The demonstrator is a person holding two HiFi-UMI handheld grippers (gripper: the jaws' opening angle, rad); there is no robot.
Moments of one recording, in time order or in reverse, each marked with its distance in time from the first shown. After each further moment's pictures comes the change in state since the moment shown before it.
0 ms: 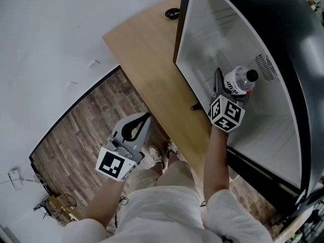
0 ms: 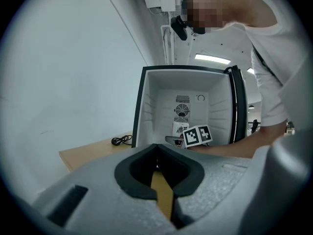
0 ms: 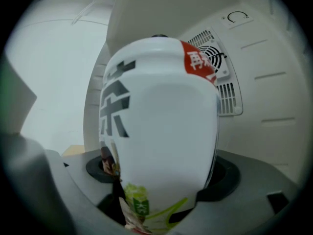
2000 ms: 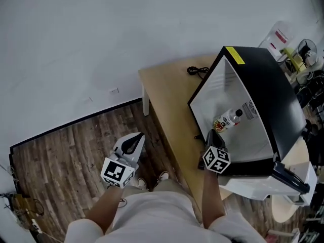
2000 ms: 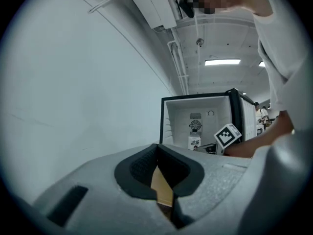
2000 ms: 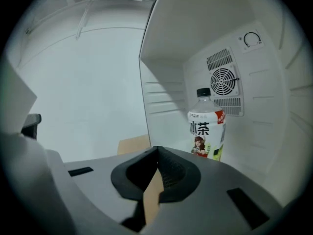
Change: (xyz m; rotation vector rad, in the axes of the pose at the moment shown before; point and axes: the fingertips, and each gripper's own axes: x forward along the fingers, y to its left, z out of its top) left arm -0.157 0.024 0.046 0.029 -0.130 0.247; right arm -0.140 0.089 0.021 0.066 0.209 0.306
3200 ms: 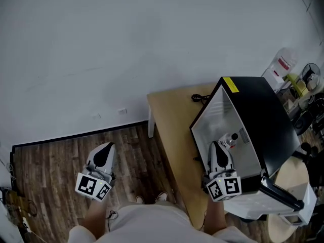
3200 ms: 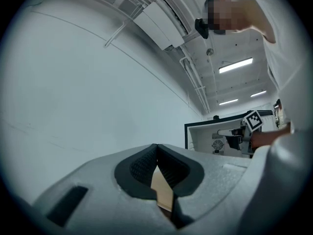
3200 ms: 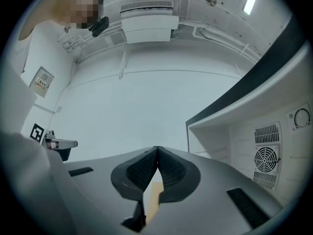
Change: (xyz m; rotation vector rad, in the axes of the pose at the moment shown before) left arm -0.103 0.061 0.096 0.020 -0.172 0.285; right arm -0.105 0.110 0.177 -0.139 -0.387 0.418
